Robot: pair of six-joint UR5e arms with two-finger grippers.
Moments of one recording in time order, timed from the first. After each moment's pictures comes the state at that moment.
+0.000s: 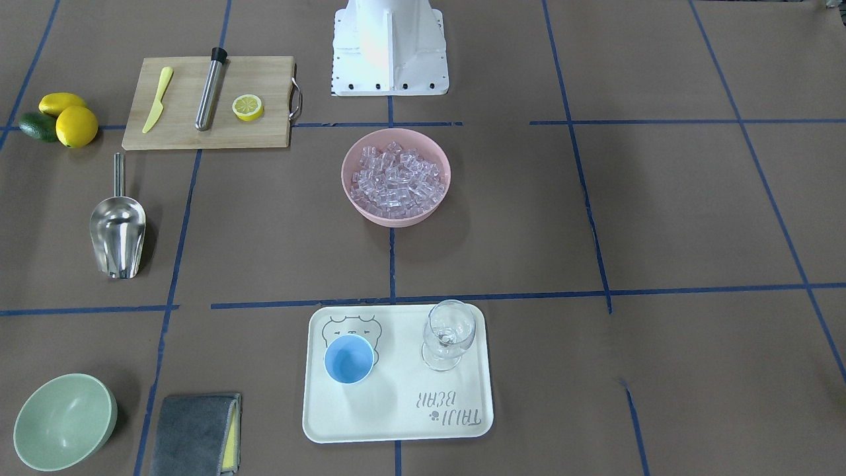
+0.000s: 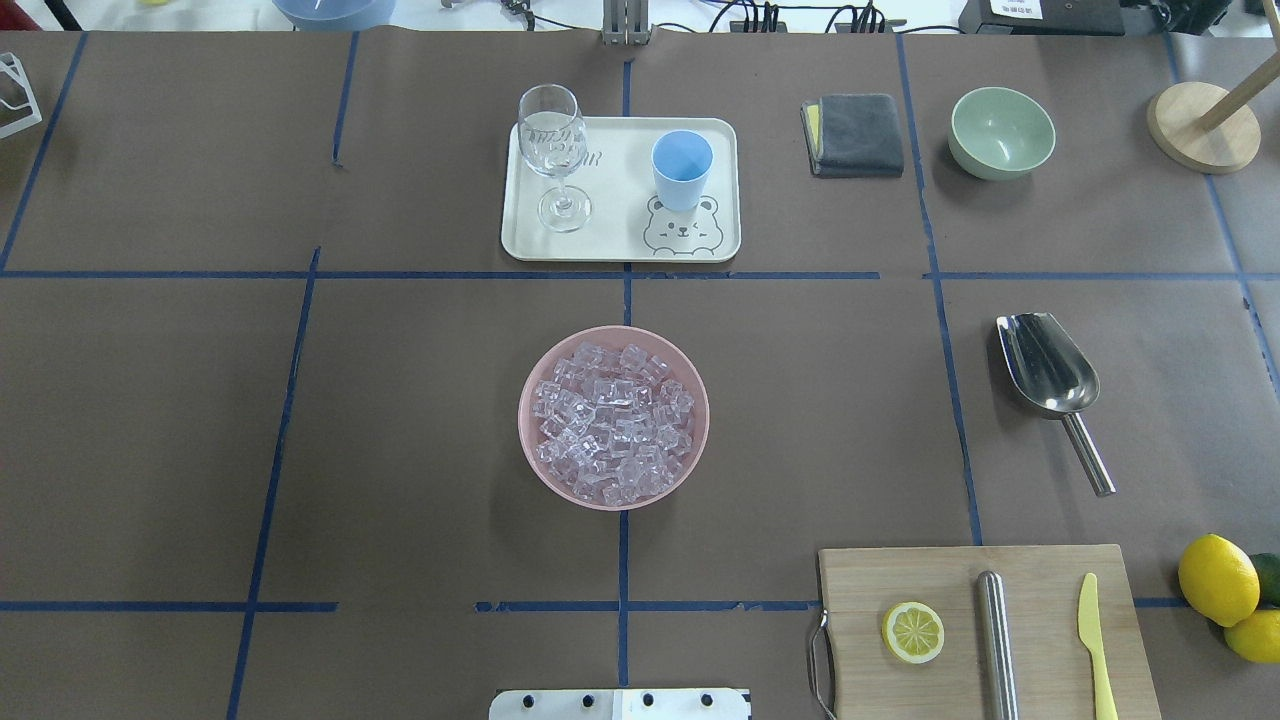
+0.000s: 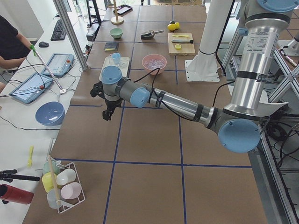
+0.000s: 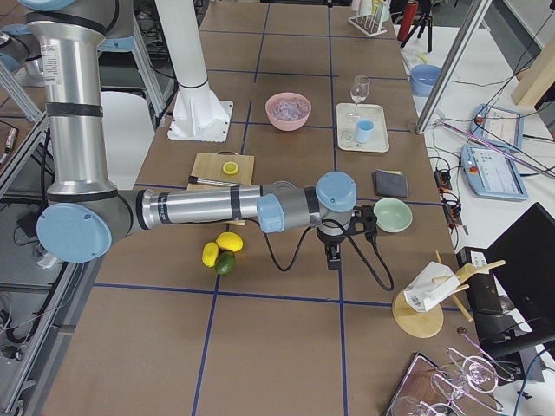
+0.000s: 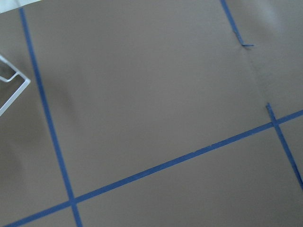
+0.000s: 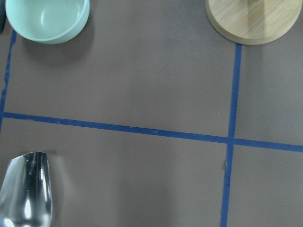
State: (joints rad) left arm -1.34 -1.74 -1.72 -1.81 -2.39 -0.03; right arm 1.47 -1.54 1.69 -1.45 2.43 0.18
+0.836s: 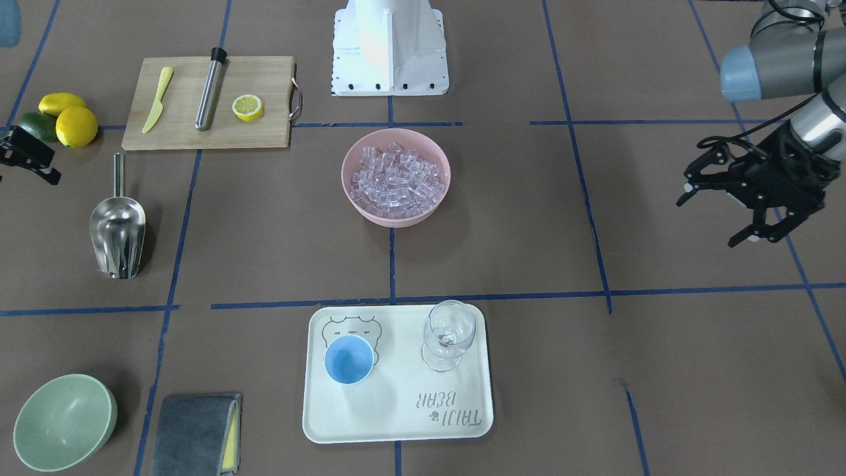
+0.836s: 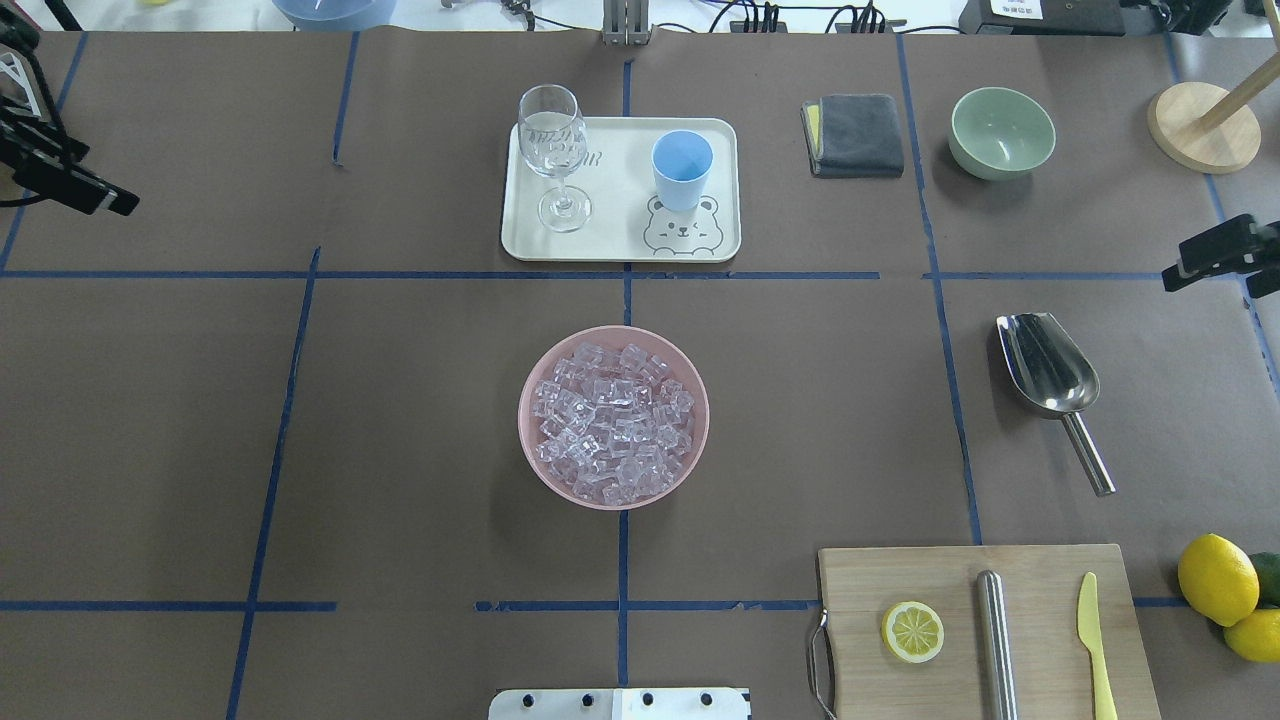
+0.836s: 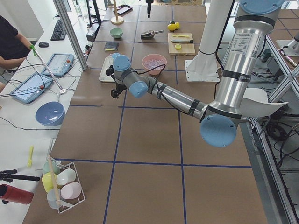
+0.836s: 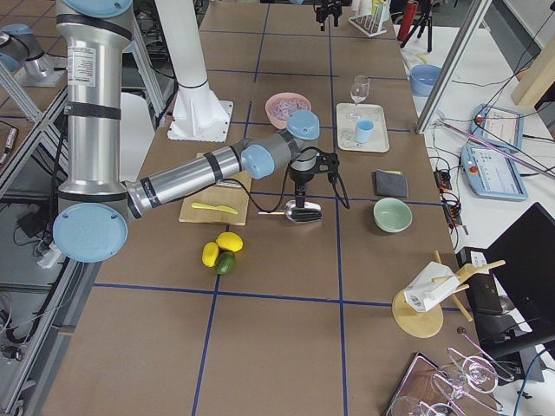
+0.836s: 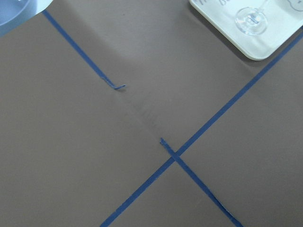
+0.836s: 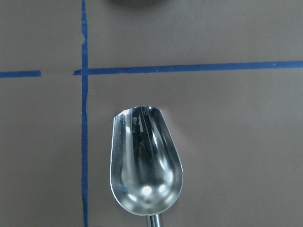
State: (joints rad) left arm -1.13 -1.79 -1.75 -1.98 -2.38 -0.04; right arm 1.09 -1.65 2.02 -1.42 2.27 0.71
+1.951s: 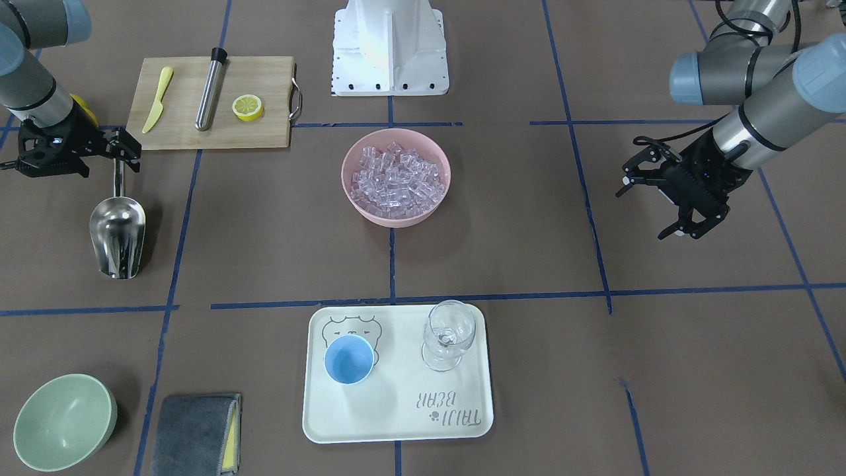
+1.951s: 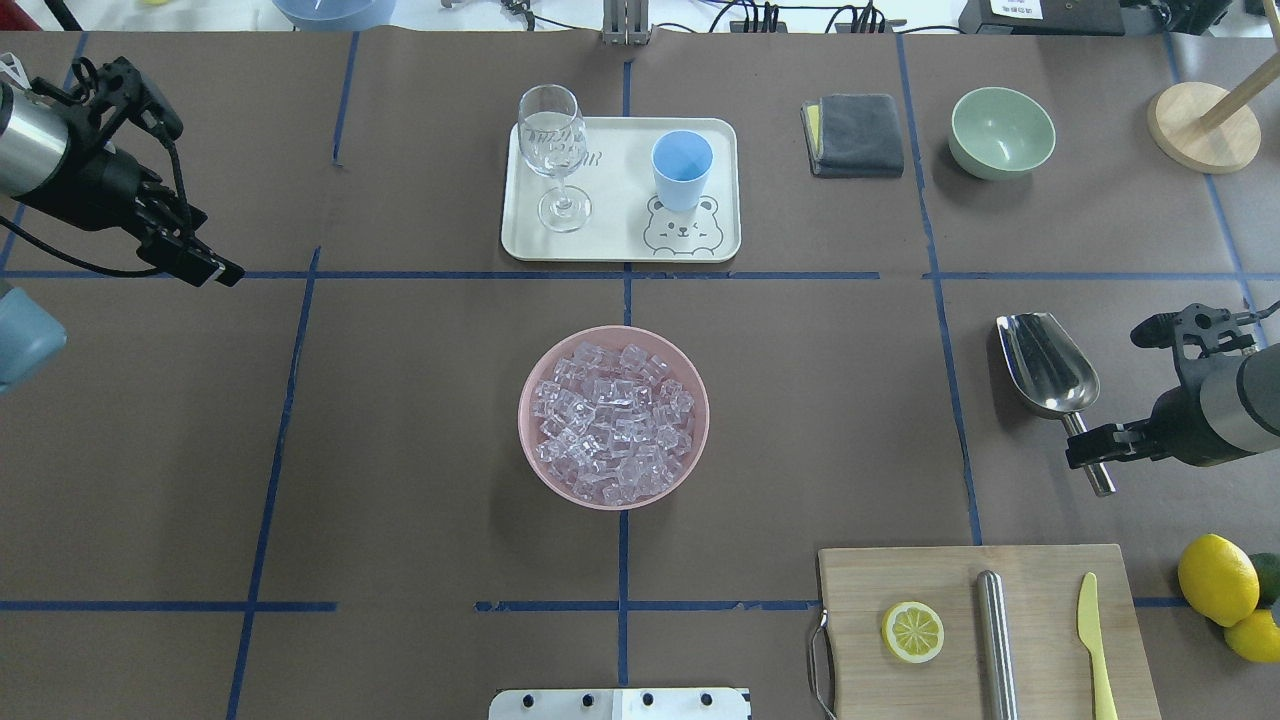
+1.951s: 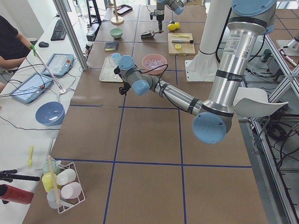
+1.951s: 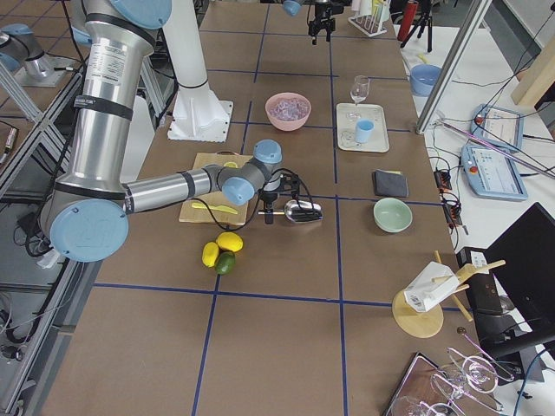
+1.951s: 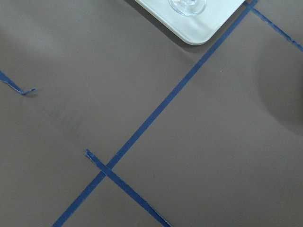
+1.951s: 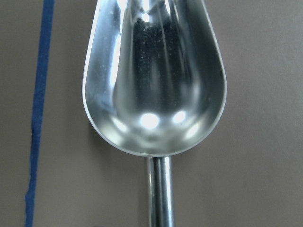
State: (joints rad) left arm -1.03 -1.82 -1.74 -1.99 -2.38 -0.08; right arm 0.75 -1.78 1.92 -1.09 2.07 0.89
